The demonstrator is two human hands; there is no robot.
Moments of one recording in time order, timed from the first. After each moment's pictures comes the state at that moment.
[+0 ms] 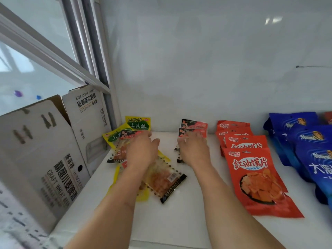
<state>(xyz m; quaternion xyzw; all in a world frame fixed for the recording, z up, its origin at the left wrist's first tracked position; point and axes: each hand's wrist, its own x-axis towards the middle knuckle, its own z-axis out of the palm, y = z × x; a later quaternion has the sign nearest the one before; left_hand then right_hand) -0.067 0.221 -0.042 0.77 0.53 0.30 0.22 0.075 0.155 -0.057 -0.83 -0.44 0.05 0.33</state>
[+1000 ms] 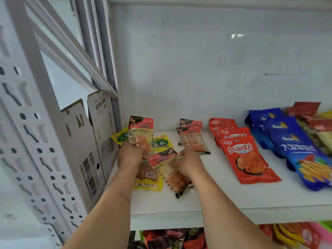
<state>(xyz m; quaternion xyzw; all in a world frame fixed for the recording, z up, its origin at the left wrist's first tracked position) -0.143 0.253 -0.071 0.63 0.57 0.35 0.40 -0.022 0.111 -0.058 -0.86 -0.33 0.18 0.34</state>
